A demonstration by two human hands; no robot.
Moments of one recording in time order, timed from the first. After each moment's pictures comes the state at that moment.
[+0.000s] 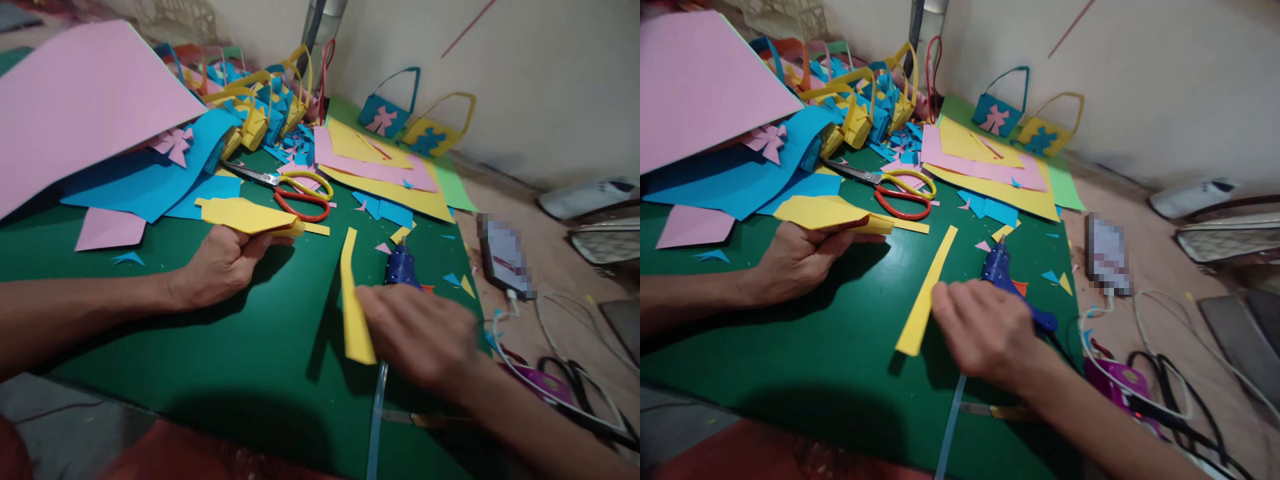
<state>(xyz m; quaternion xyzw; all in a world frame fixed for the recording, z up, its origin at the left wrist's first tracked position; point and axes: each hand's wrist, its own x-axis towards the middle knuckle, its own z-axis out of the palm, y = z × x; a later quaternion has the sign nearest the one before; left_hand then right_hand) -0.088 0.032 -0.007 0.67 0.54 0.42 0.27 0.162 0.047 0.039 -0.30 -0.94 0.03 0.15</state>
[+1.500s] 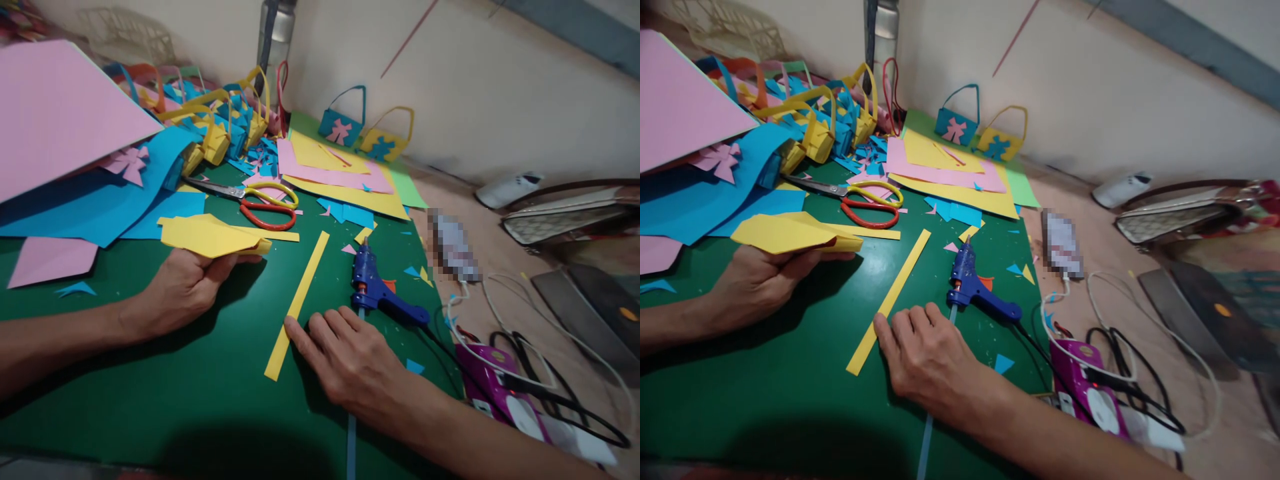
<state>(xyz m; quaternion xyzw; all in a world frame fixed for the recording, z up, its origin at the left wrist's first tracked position) -0.089 0.031 -0.011 0.70 0.55 0.37 0.25 0.150 0.015 0.019 -0.19 -0.97 -0.14 -0.02</state>
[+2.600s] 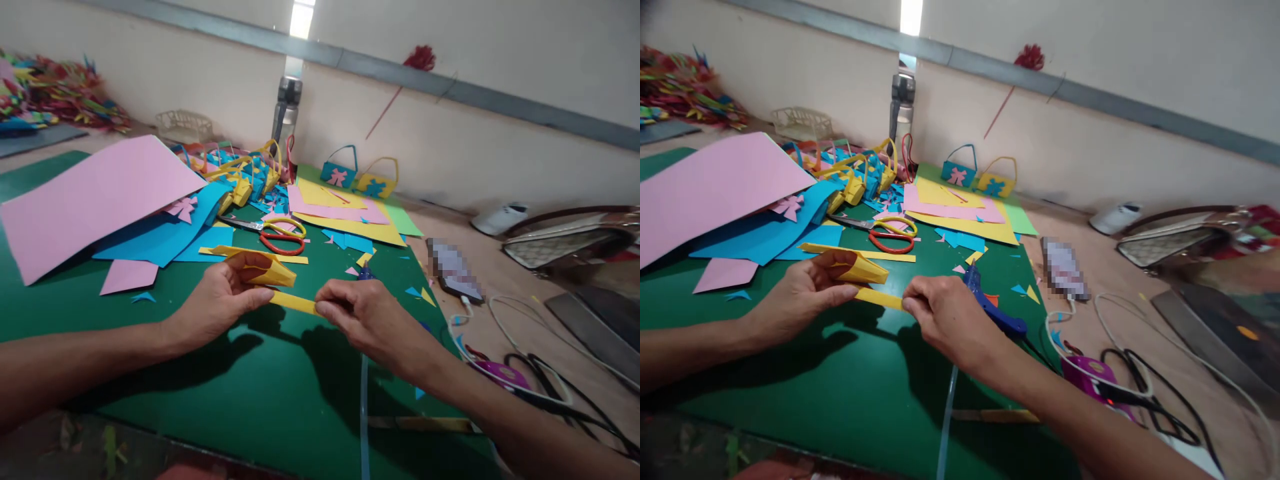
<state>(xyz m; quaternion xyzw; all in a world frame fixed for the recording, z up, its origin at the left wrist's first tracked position) -0.076 0.013 0.013 0.43 0.43 0.53 0.59 0.125 0.046 0.070 -0.44 -0.86 0.25 0.08</state>
